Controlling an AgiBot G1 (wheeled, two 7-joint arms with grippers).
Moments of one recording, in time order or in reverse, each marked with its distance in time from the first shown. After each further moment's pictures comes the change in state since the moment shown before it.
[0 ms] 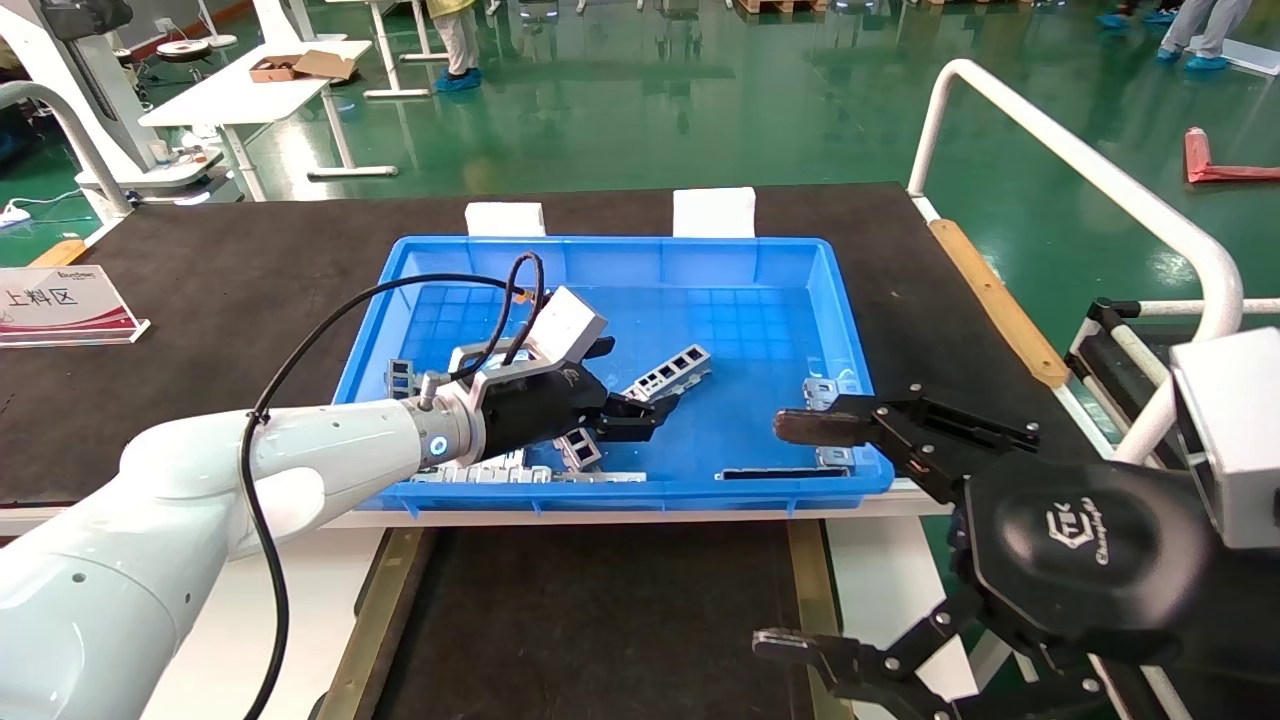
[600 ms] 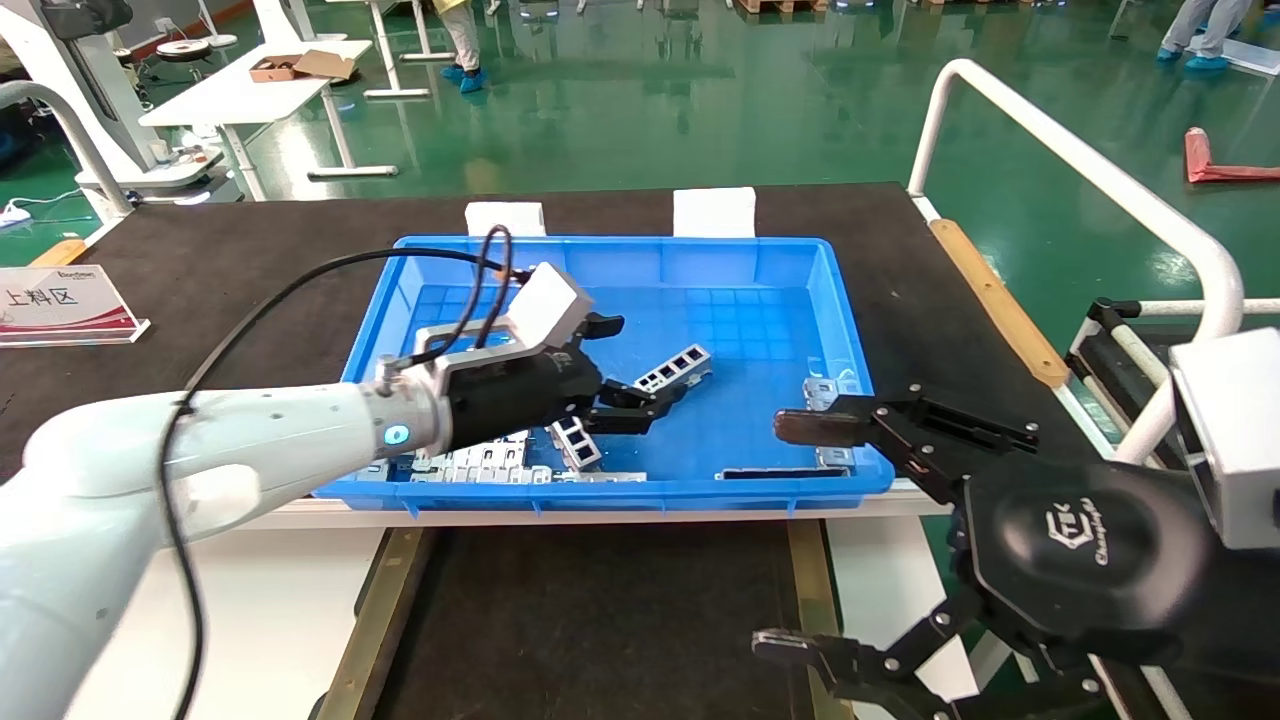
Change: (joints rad) left arm 0.039 -0.102 -0.036 -0.227 0.024 0.128 -0.106; right arm 0.000 0.000 0.000 0.000 0.000 0.000 0.000
